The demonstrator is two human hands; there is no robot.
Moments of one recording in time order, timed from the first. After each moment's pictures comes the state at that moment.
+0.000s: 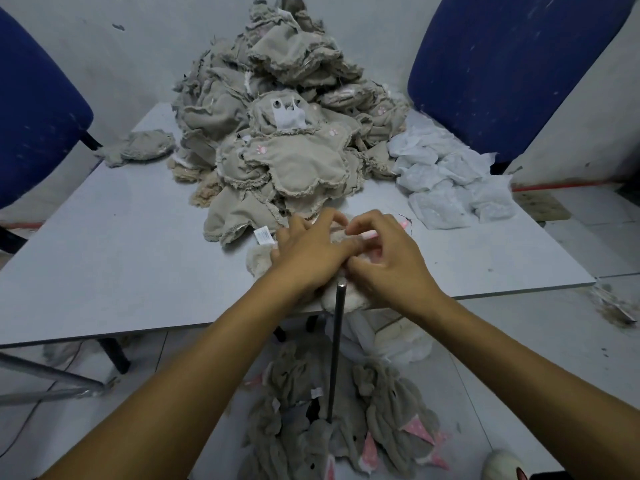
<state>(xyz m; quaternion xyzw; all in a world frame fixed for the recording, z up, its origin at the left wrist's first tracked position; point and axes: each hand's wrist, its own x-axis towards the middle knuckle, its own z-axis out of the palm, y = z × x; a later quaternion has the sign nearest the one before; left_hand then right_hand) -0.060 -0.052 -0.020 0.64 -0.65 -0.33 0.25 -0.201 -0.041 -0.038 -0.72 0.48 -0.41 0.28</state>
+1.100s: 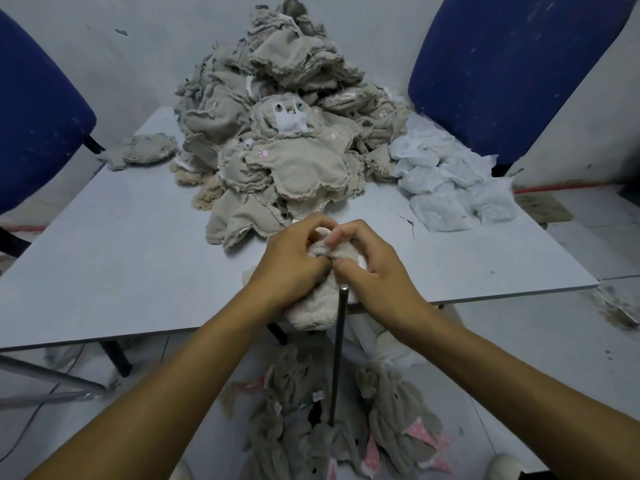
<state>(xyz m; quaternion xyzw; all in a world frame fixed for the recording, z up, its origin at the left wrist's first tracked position) -0.030 -0.044 -0.029 0.55 -0.67 -0.33 0.37 -0.180 -0.023 -0.032 -0.66 0.41 -0.46 0.43</state>
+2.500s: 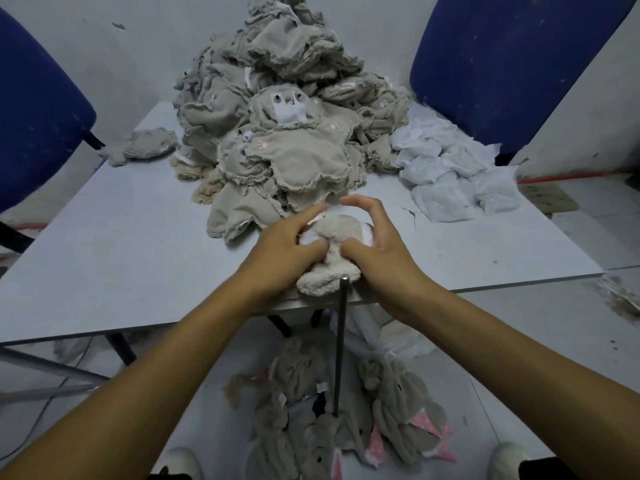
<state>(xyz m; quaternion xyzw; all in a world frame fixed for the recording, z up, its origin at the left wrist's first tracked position) -0.014 -0.050 -0.030 0.55 -0.68 -0.36 0.33 -0.179 -0.034 -0.032 -0.56 0.42 -0.48 0.53</state>
